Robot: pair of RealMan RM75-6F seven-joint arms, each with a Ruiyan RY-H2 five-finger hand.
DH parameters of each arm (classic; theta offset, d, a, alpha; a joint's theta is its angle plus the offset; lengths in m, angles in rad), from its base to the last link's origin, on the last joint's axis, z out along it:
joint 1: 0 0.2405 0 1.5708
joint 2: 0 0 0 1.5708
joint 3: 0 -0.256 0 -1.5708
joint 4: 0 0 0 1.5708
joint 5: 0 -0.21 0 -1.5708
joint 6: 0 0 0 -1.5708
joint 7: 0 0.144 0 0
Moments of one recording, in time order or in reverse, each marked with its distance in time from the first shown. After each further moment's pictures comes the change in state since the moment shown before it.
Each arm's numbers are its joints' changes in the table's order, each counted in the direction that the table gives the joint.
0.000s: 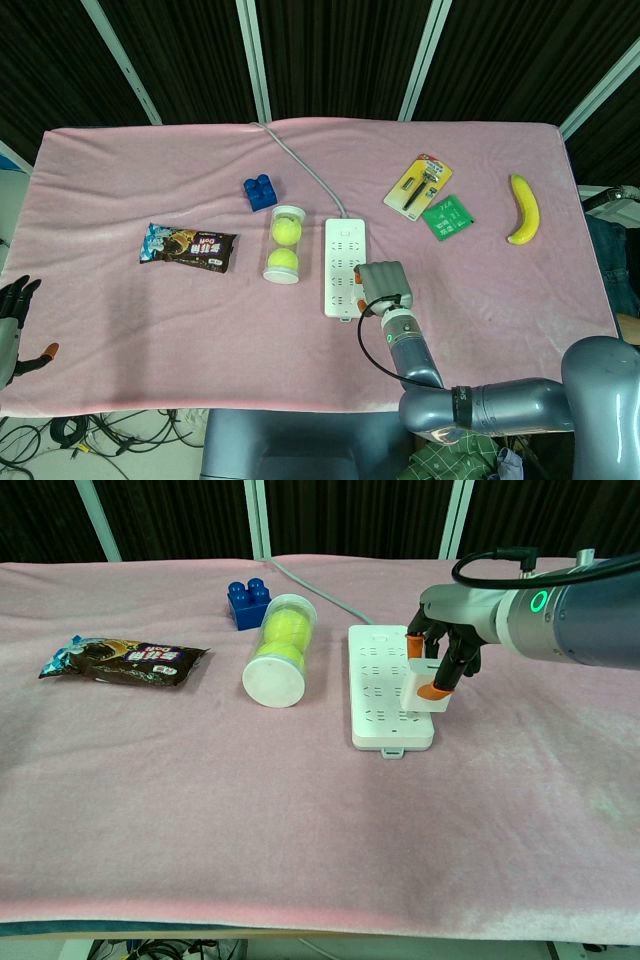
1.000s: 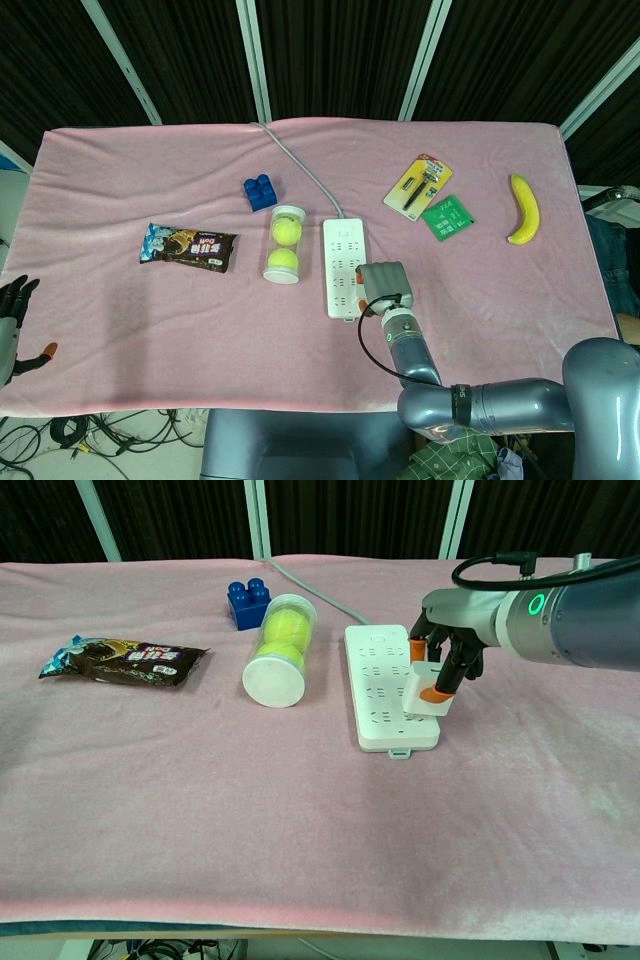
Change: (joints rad) left arm -0.001 -0.002 0.002 0.003 0.009 0.001 0.001; right arm -0.015 0.008 -0.021 -0.018 -0.023 0.012 -0.035
